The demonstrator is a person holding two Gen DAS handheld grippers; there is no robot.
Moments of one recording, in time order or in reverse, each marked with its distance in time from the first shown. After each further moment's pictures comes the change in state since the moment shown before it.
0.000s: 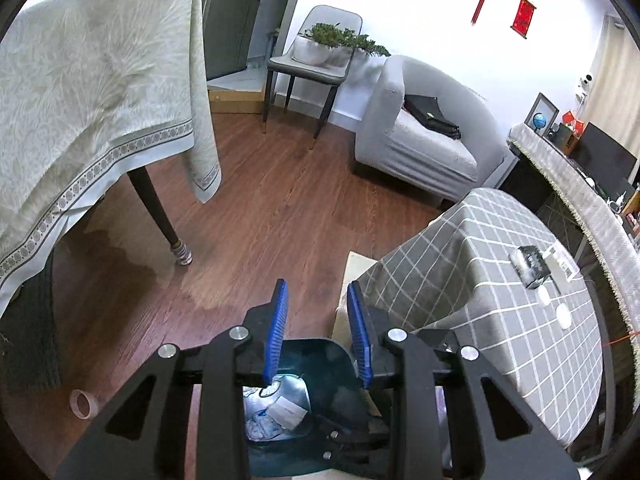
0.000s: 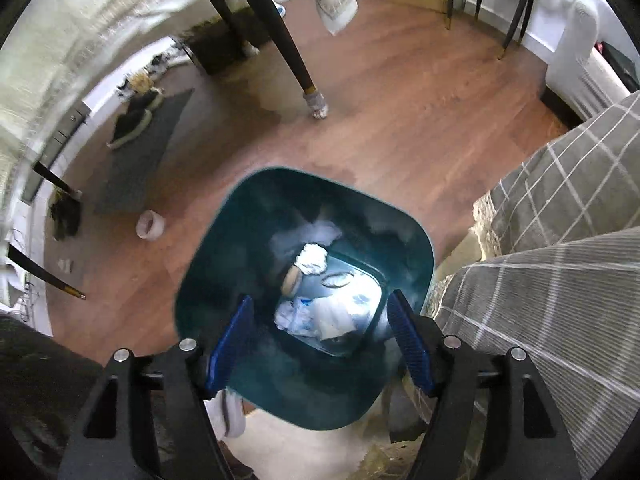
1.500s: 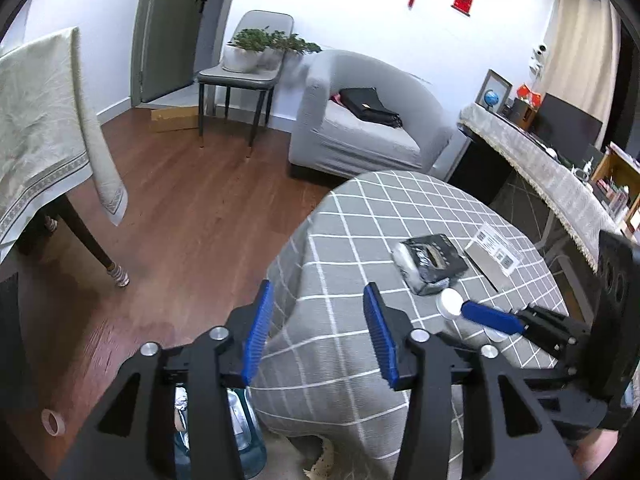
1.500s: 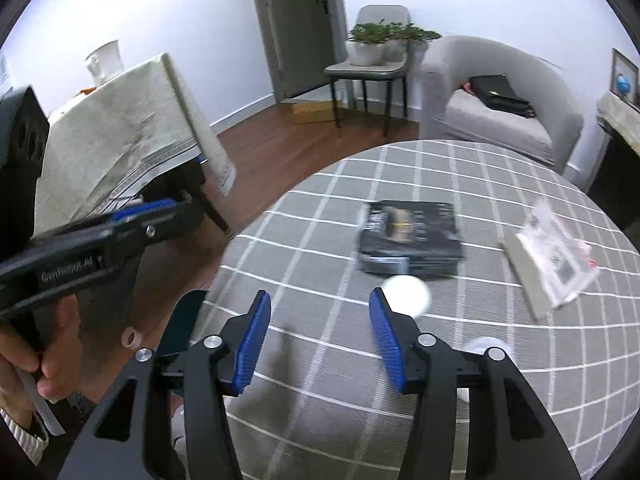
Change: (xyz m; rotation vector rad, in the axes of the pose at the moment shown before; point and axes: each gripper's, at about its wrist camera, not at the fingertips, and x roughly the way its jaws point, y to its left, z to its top) left arm 0.032 -0.157 -0.013 0.129 -0.011 -0.110; right arm -0.212 -0.139 -0.066 0.232 -0.435 -0.194
